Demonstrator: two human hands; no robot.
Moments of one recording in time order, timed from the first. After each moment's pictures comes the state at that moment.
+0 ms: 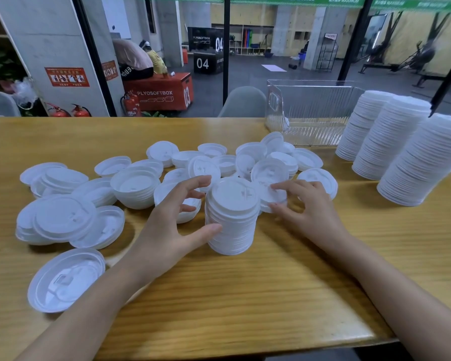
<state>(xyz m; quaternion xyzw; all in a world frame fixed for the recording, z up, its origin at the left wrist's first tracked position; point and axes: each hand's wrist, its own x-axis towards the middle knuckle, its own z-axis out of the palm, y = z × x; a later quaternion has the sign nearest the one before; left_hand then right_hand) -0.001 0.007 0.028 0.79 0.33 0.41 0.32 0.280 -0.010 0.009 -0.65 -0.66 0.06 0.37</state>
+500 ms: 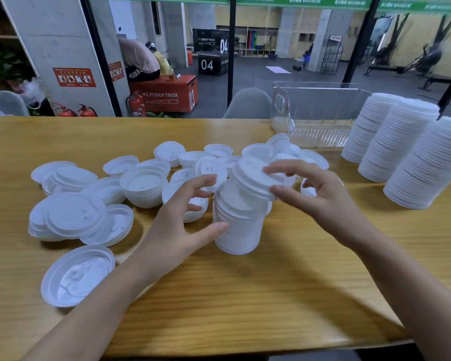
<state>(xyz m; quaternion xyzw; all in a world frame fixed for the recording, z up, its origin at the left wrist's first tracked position) -0.004 0.007 0.027 0.78 0.33 0.42 0.32 0.250 -0.031 0.069 -0.51 -0.70 0.19 0.46</state>
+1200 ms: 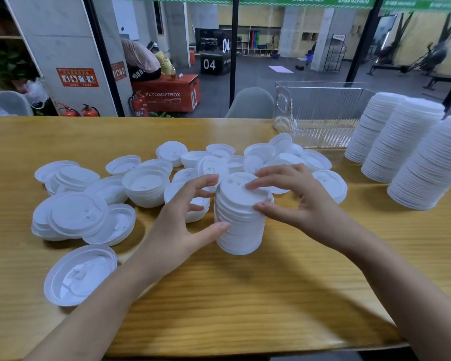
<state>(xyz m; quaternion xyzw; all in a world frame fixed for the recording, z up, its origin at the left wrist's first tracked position) -0.004 0.008 0.027 0.78 0.34 0.42 0.32 0.238 -0.026 0.061 -0.50 -0.76 0.15 0.39</state>
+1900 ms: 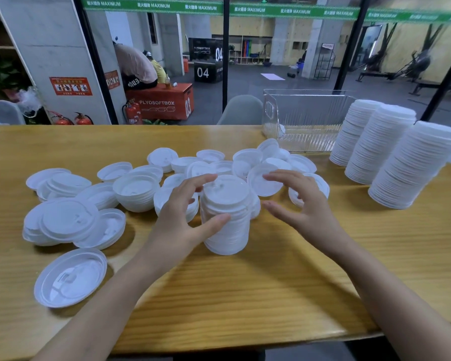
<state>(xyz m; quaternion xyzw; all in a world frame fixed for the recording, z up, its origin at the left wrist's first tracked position) 0.017 0.003 0.036 0.76 0.36 0.43 0.32 0.264 -0.030 0.036 -0.53 -0.69 0.10 0.48</state>
